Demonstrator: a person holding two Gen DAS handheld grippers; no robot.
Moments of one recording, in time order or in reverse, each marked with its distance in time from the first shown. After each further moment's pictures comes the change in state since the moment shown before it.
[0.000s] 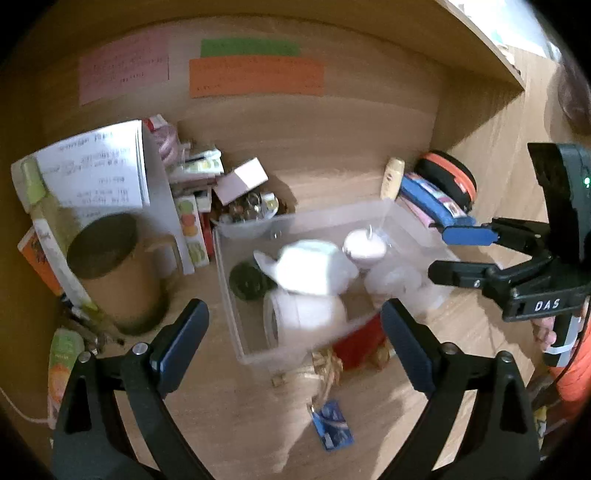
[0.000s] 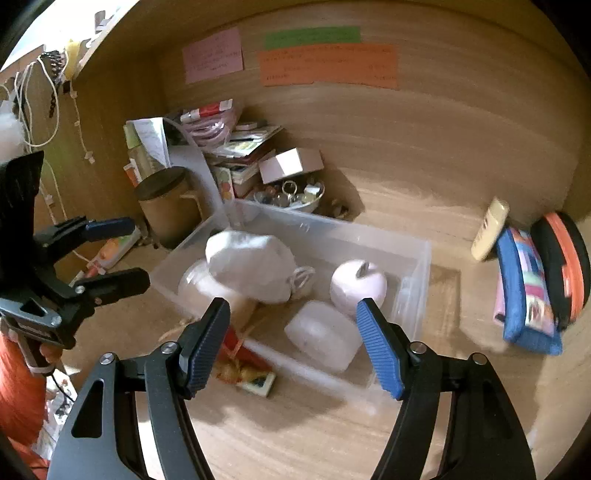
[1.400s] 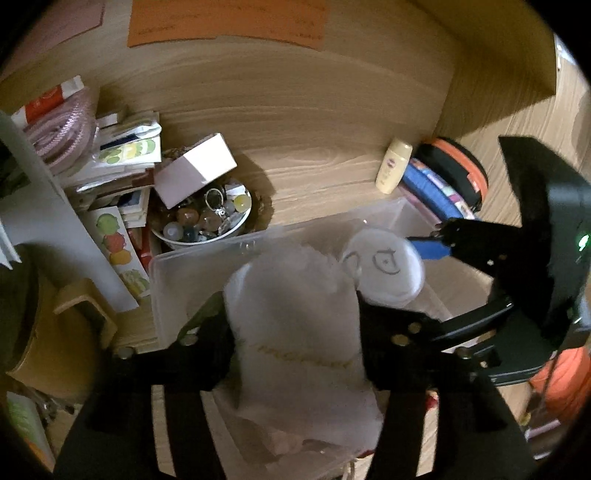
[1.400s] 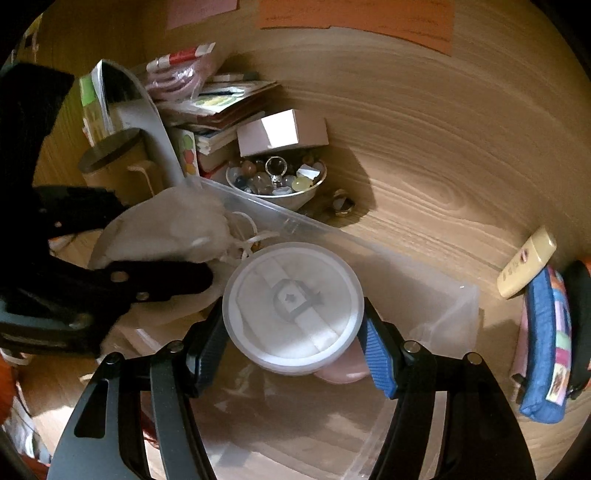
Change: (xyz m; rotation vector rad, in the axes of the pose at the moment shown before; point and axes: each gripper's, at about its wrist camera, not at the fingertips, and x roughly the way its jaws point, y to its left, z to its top) left arm 0.092 0.006 0.053 -0.026 0.125 -0.143; right arm 0.102 -0.003 0.033 -0.143 0.115 -0.071
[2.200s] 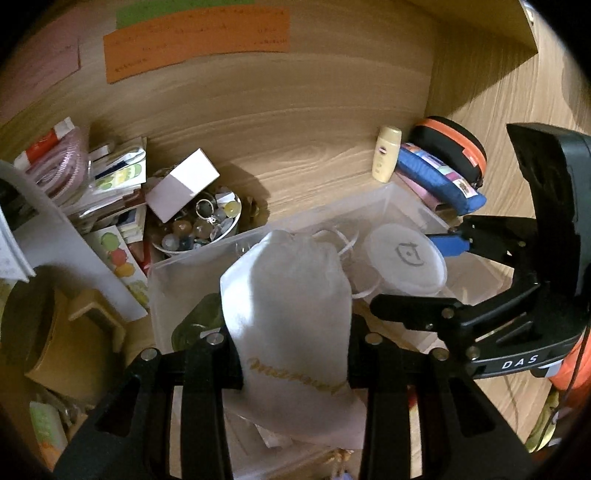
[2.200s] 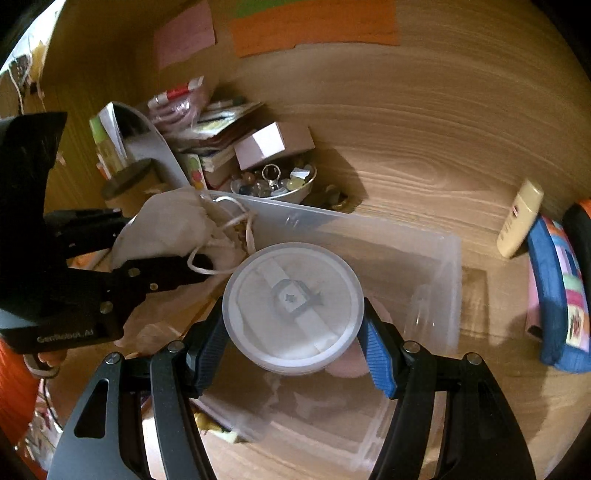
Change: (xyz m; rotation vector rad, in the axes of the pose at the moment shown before) left arm 0.000 -0.025 -0.005 0.131 -0.001 0.083; right arm -0.024 -0.022 -0.023 0.153 -0.072 0.093
